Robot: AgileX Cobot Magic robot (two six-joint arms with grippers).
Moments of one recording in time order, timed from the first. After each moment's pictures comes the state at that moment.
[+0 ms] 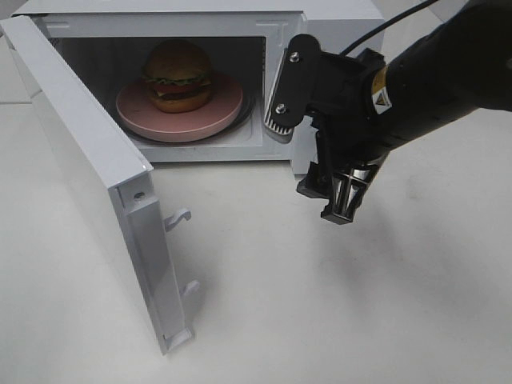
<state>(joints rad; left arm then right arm) 0.07 -0.01 -0.52 -0.13 1.08 0.05 0.65 1.50 -0.93 -0.22 0.35 -0.45</state>
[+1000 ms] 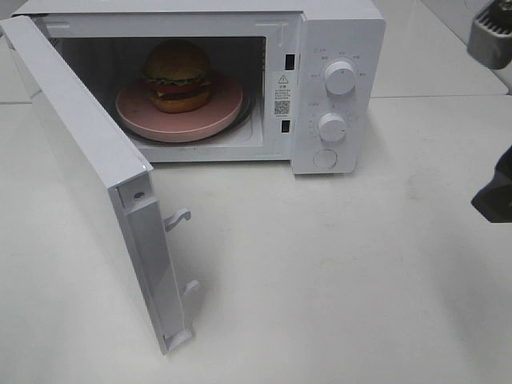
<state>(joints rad) 0.07 -0.01 -0.52 -0.13 1.08 0.05 0.65 1.00 -0.91 -0.21 1.05 -0.01</state>
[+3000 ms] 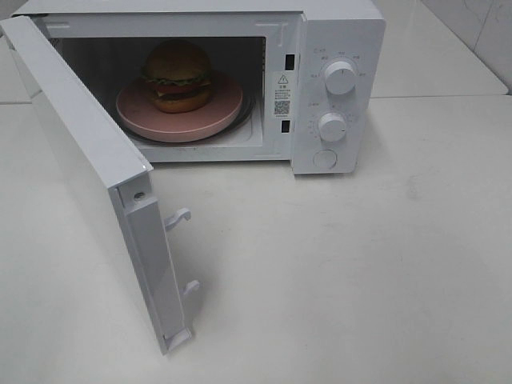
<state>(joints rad) 0.07 -0.01 -0.52 -0.13 1.08 0.05 0.07 0.00 -0.50 -0.14 1.00 0.07</state>
